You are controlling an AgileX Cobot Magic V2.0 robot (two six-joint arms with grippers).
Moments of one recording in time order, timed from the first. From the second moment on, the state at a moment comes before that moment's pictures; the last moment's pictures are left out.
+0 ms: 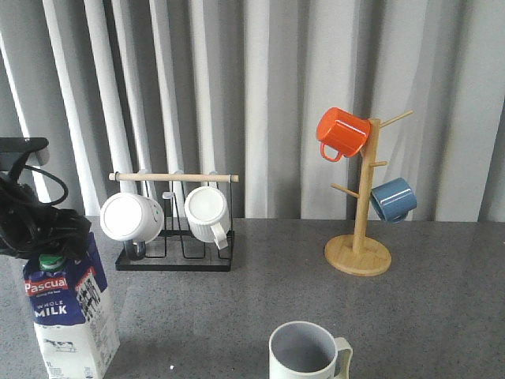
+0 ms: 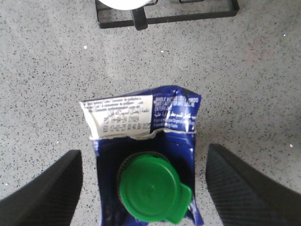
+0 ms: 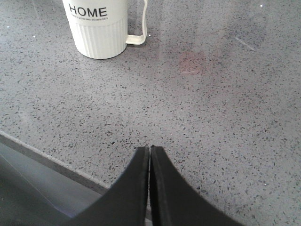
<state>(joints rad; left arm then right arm) -0.07 1.64 -1.67 -0.13 1.08 0.07 0.39 0.35 -0.38 -0.07 0.69 0.04</state>
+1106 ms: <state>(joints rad) -0.16 1.70 -2.01 -0.50 1.19 0.19 0.39 0.35 -0.38 -0.07 0.69 0.04</state>
